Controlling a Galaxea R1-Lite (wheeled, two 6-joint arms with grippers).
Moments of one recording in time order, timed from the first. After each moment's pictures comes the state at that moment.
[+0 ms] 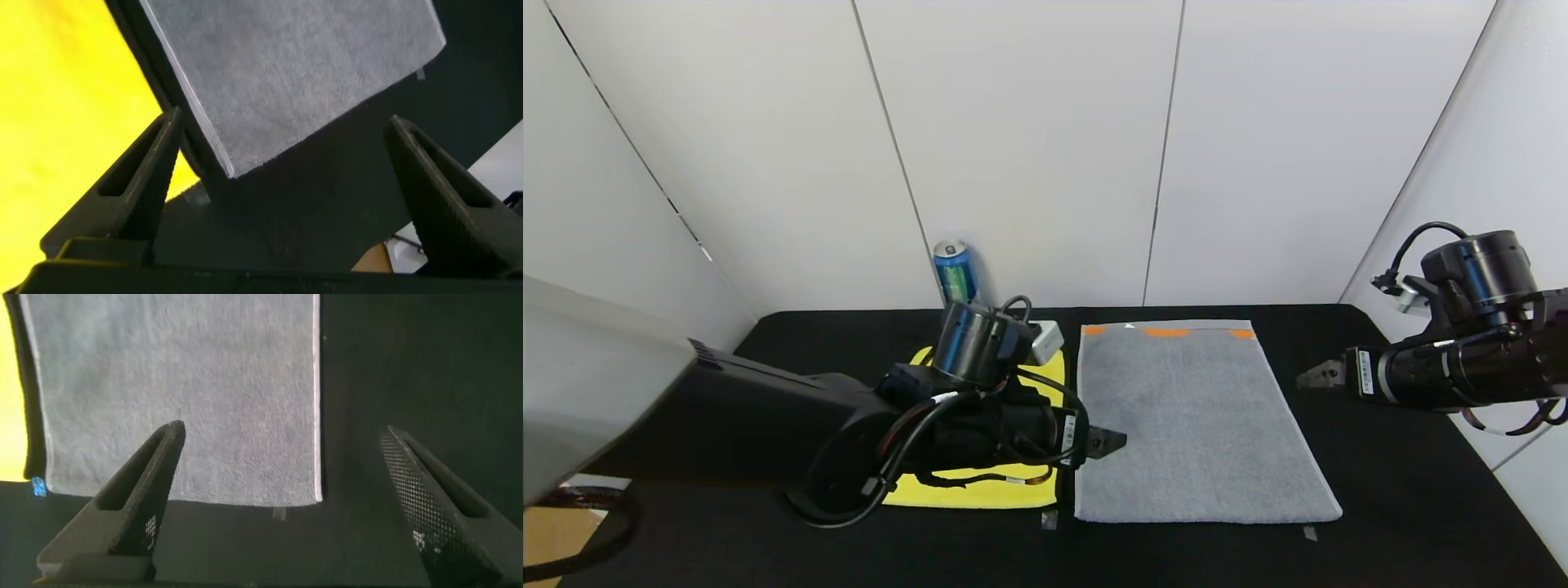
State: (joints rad) left arm -0.63 1.95 -1.04 -0.28 -0.17 -0.29; right arm 0.10 1.76 -1.09 0.15 0.06 0.25
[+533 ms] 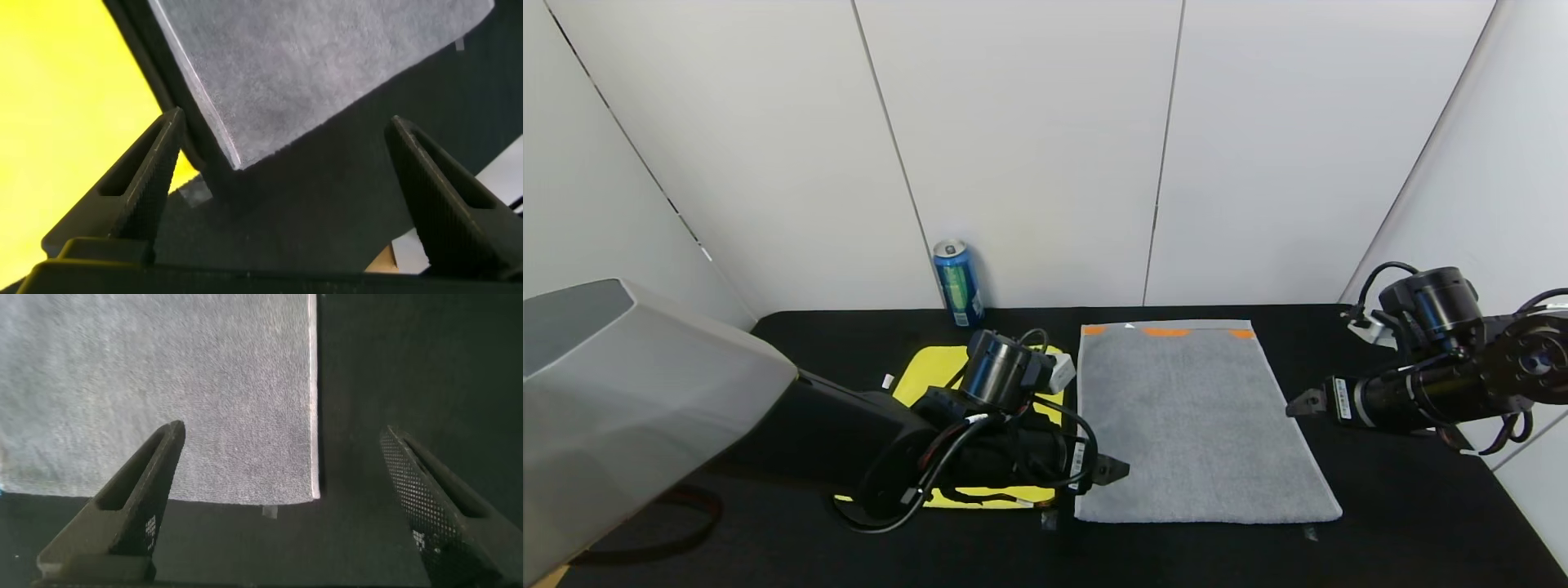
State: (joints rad) left arm -0.64 2.04 -1.04 -0.28 -0.19 -0.29; right arm 0.10 1.87 -1.08 0.14 0.06 0.25
